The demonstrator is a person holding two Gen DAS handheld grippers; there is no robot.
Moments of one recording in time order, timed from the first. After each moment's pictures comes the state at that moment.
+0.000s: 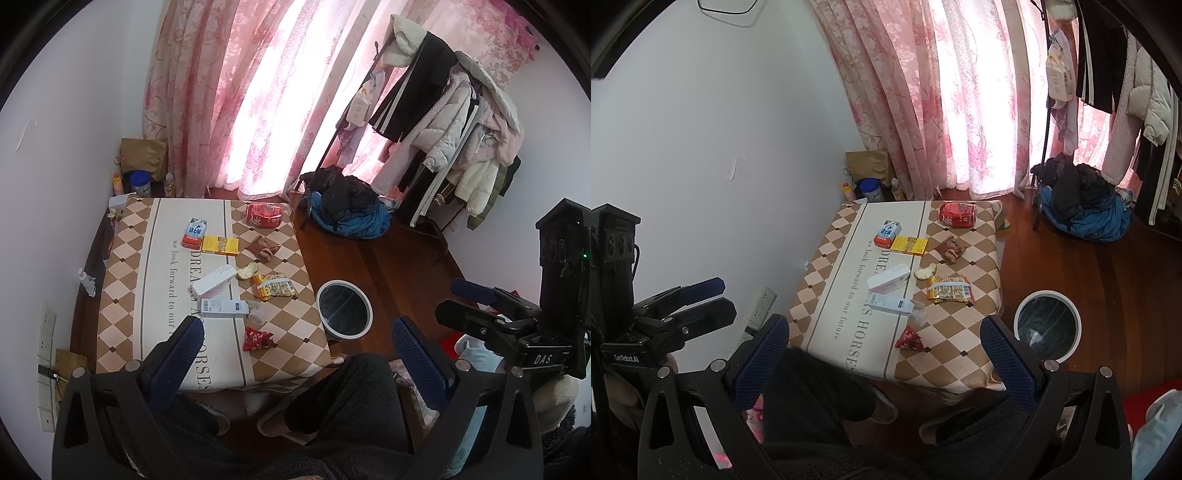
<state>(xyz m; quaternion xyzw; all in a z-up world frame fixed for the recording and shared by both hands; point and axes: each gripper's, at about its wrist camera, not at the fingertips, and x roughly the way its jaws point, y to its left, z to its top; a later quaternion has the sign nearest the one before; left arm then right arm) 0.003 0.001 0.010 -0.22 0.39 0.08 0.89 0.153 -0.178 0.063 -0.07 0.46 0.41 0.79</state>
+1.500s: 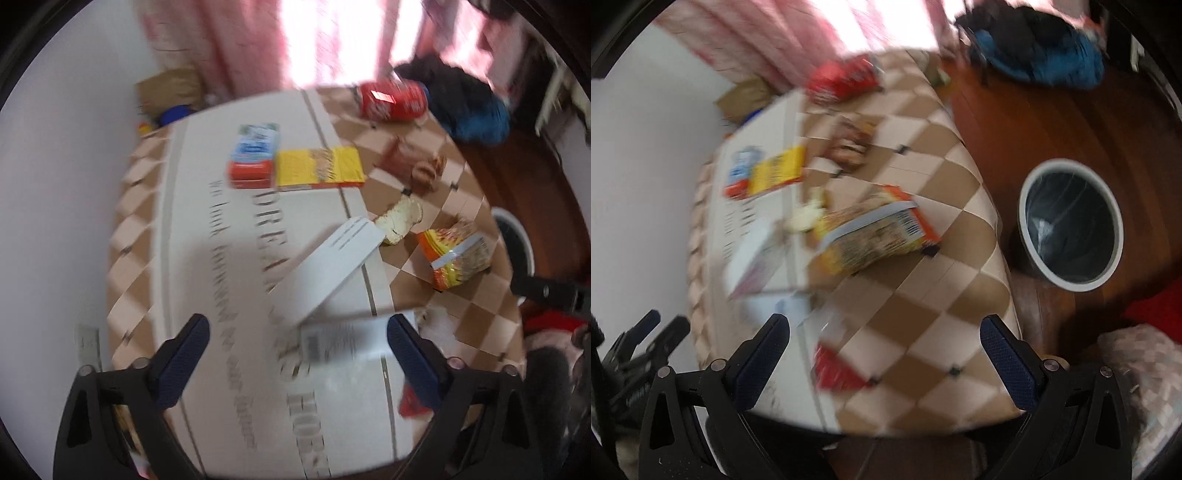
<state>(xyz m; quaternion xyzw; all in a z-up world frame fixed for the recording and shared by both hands) 0.190 0.112 -0.266 -0.09 0.59 0.17 0.79 0.340 -0.096 -0.274 0.00 0.68 0.21 0.70</state>
